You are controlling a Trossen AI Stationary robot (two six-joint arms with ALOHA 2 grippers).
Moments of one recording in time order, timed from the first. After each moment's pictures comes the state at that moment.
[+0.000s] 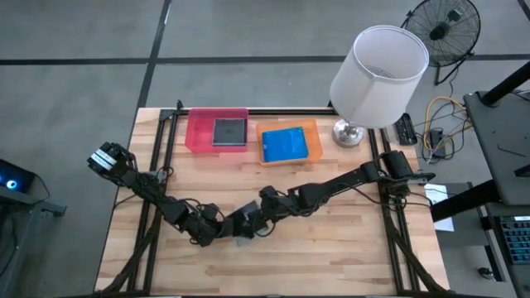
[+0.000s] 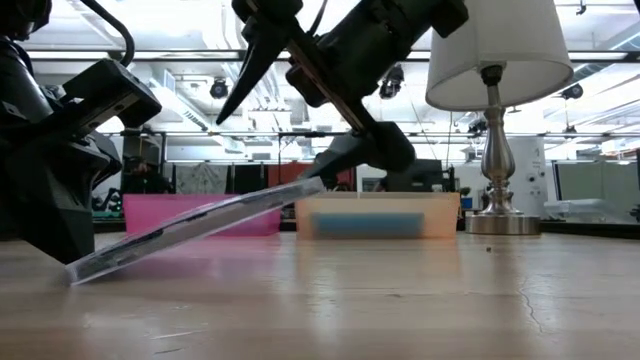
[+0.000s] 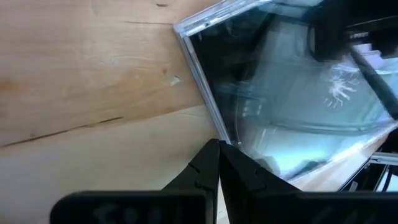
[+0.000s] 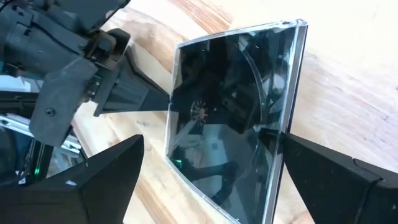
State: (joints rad) left arm -0.60 1.56 0.56 0.10 -0.29 -2.10; right arm 0.26 2.00 1.37 -0.16 0.07 1.32
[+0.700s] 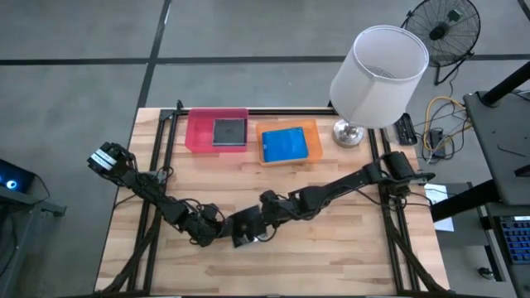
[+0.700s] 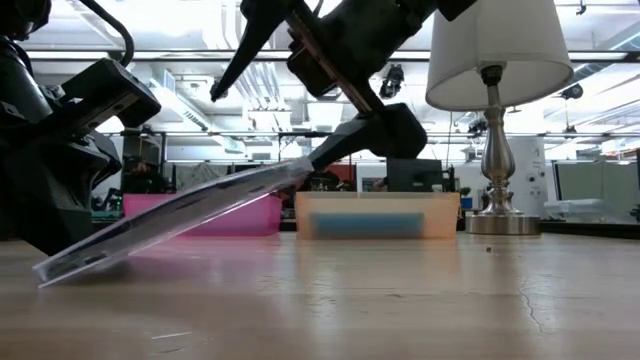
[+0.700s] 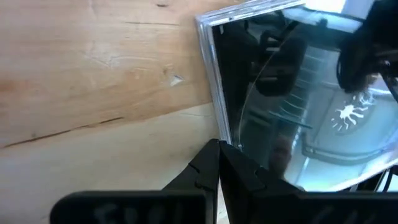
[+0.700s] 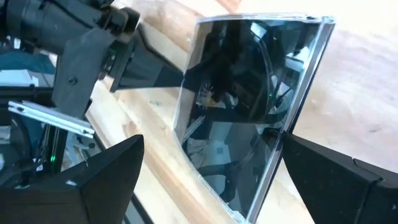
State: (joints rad) left arm -0.60 1.56 0.56 0.10 -0.29 -2.09; right arm 0.29 2.00 1.40 -0.19 0.04 1.38
